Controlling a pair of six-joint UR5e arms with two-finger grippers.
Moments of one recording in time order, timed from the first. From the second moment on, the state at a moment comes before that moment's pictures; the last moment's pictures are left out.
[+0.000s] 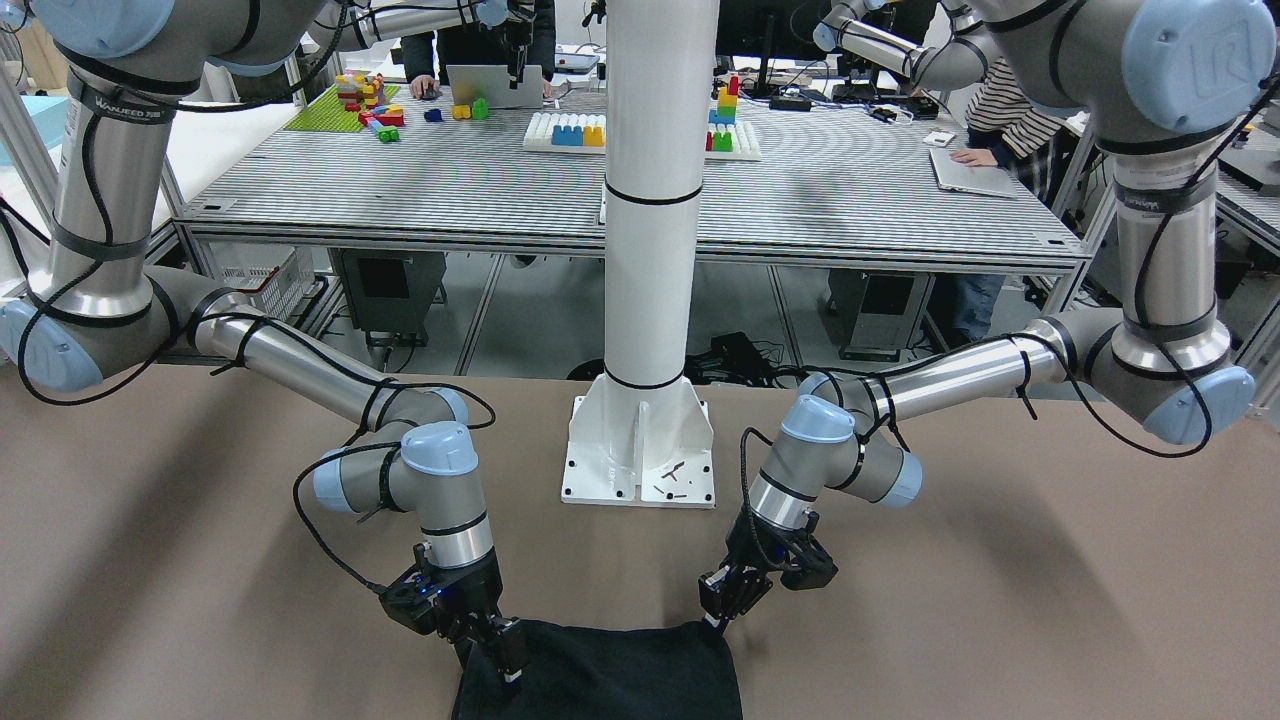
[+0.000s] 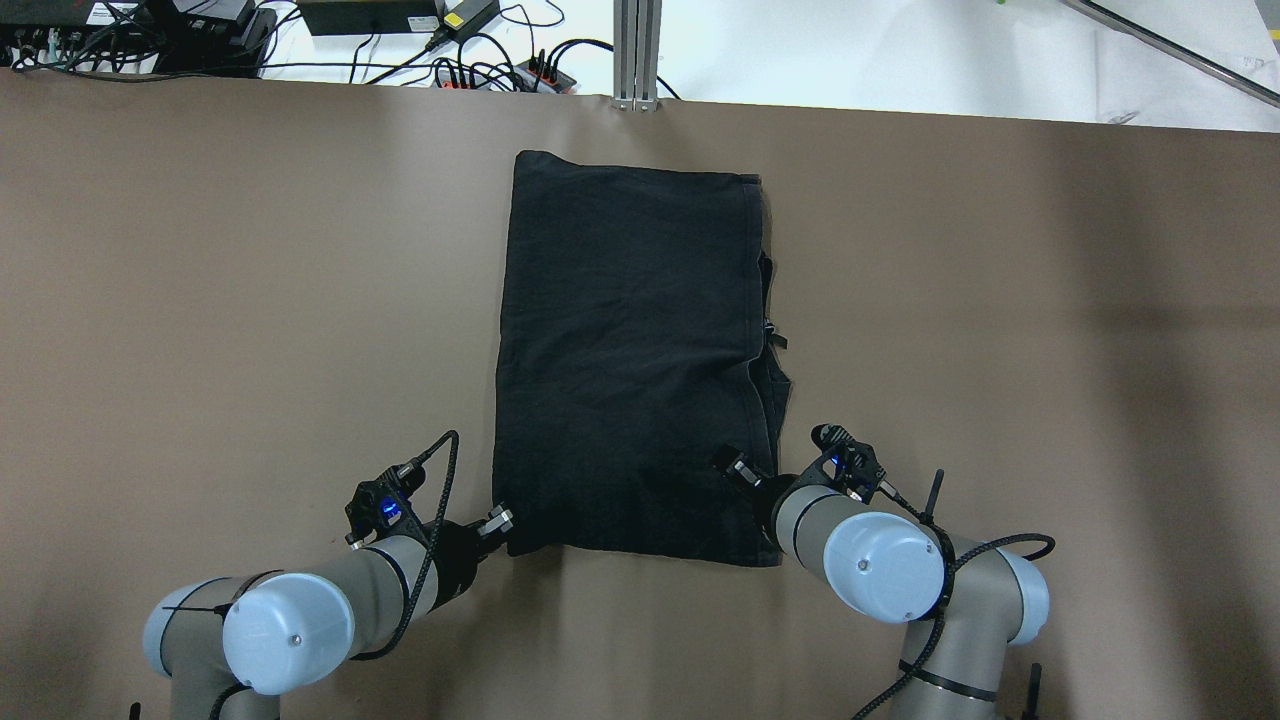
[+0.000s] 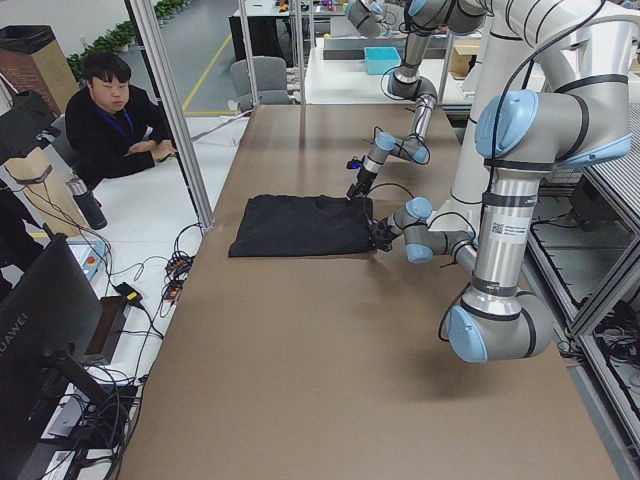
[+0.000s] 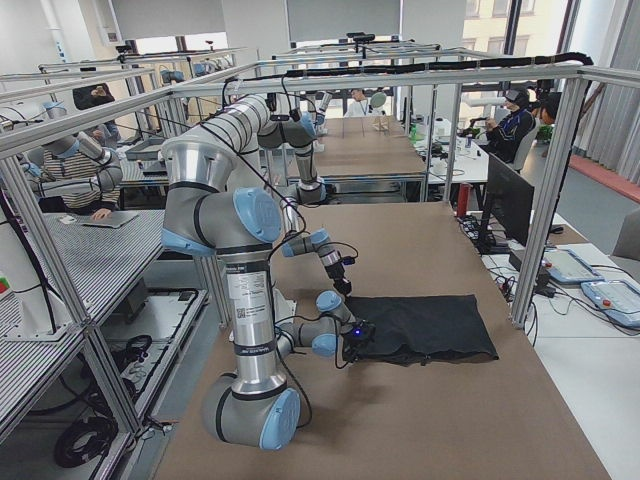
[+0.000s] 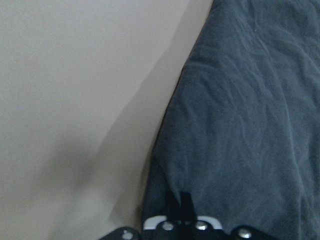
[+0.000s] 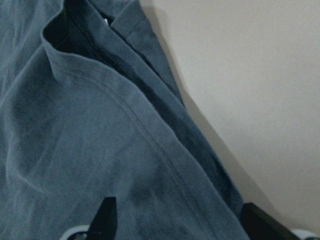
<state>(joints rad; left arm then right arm) -0.26 -1.90 -1.77 -2.28 -1.33 -2.01 0.38 -1.24 1.72 -0.99 1.42 2.01</state>
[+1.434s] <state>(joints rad) -0.27 -1.91 -1.77 -2.28 -1.34 -2.00 0.39 -1.23 1.76 -1.00 1.41 2.01</state>
